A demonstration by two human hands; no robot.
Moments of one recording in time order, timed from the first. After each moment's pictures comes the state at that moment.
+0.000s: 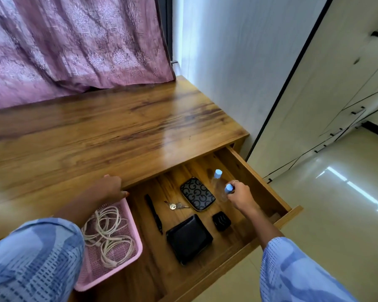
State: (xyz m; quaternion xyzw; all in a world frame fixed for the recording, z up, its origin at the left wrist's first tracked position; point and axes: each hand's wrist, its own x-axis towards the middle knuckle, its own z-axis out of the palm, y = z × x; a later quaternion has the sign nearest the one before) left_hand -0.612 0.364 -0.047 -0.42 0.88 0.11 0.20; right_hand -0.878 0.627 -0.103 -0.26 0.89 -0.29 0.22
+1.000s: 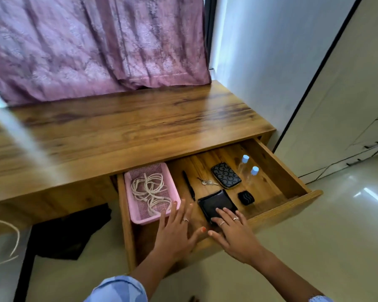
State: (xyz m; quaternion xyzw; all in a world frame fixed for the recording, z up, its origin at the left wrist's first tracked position) left_hand -0.513 0.598 -0.119 -0.36 0.92 0.14 0.01; right_hand -0.683 0.718 -0.113 -0.61 0.79 -0.03 0.12
